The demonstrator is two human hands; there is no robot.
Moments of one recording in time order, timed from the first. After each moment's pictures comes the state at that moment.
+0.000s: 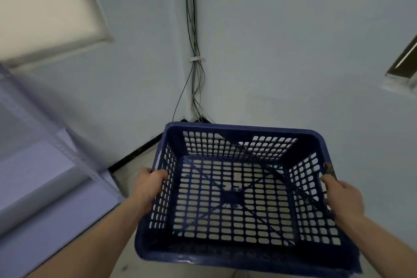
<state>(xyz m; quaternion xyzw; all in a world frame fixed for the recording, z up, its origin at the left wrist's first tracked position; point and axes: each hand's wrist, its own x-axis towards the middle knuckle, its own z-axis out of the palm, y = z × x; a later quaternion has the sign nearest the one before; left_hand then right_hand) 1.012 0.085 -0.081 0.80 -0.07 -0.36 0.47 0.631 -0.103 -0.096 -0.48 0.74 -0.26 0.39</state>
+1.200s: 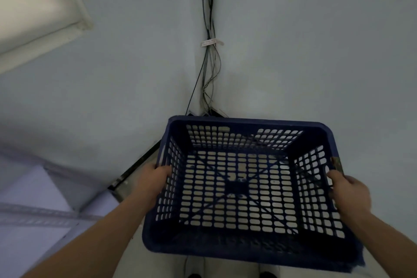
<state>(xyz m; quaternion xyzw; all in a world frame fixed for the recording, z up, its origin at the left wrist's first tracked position) 1.333 -0.074 -0.167 0.79 -0.08 -0.45 0.41 0.926 -0.224 -0.166 -0.40 0.80 -0.25 0.38</state>
